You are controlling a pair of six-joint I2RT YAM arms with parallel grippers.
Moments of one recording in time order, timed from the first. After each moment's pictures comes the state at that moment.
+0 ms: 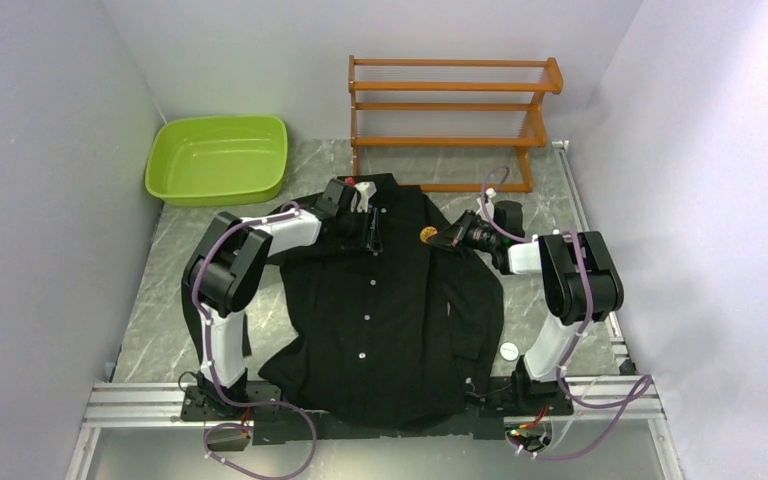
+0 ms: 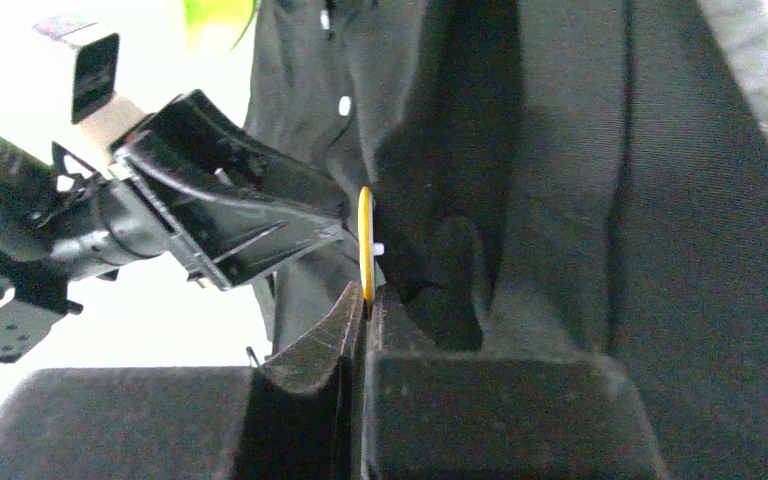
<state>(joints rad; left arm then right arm) -0.53 1.98 1.24 -0.12 0.33 -0.39 0.10 1.80 0.69 0.54 -0.76 0.88</state>
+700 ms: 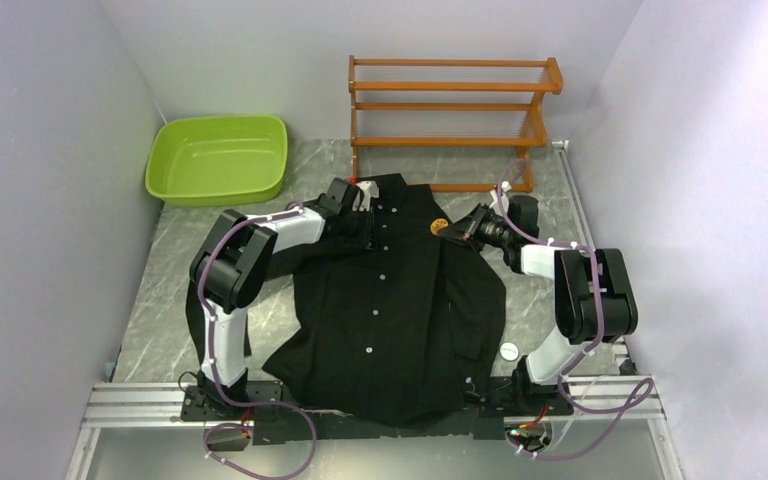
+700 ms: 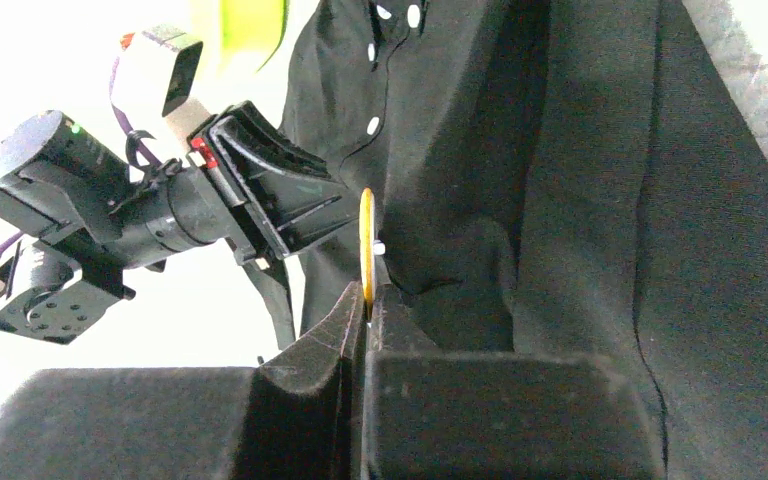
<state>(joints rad) -0.53 2.02 1.28 -0.14 0.29 -0.39 0.04 1.65 0.69 0.44 -0.77 0.86</state>
